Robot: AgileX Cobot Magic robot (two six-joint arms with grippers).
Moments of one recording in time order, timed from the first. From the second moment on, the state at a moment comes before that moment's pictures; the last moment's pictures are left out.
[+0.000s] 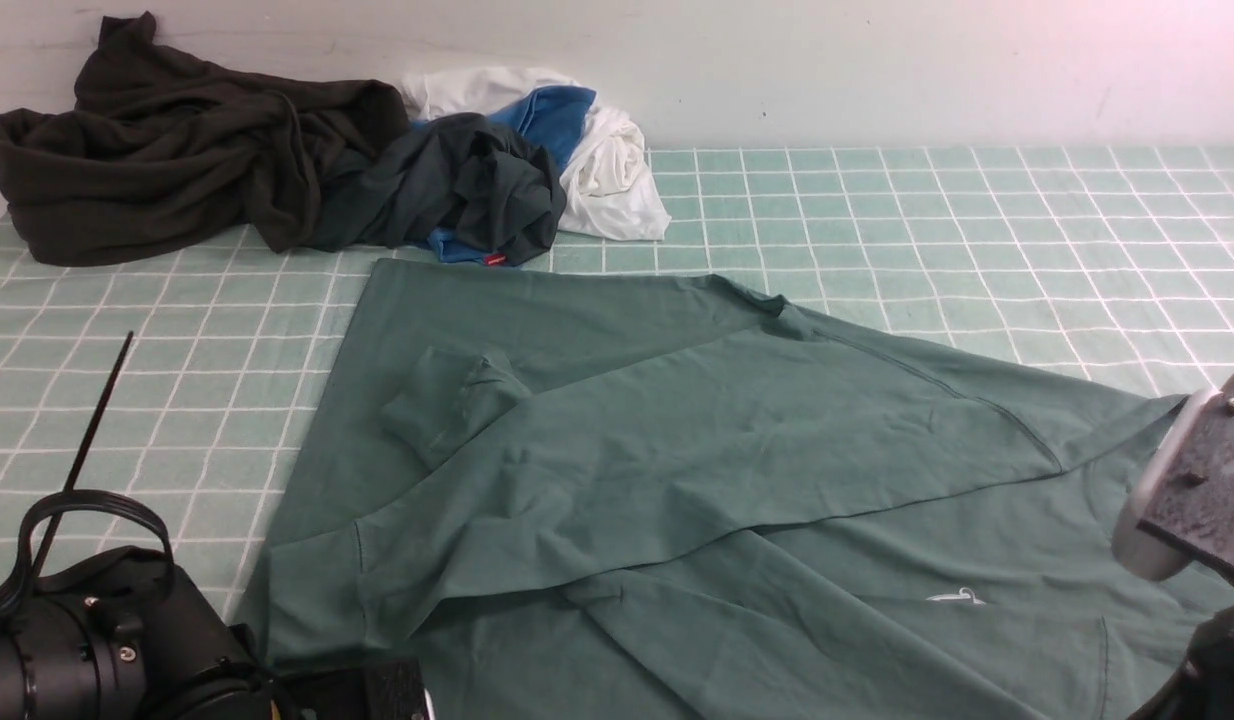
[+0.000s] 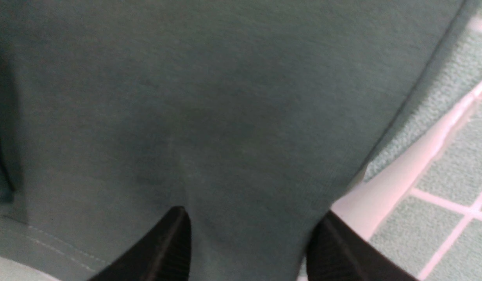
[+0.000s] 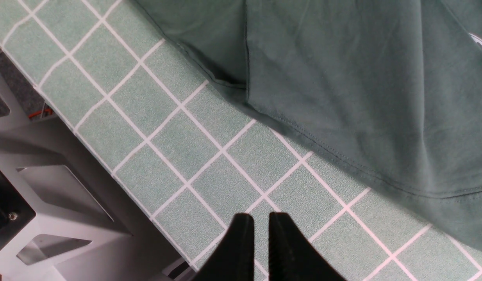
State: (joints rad) right arm 0.52 0.97 -0.80 0.25 1.24 -0.29; left arm -0.61 1.42 -0.52 0.24 0.66 0.44
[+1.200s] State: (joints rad) right arm 0.52 0.97 -0.80 0.25 1.24 -0.29; left arm -0.61 1.52 -0.61 0.29 0.79 0.29
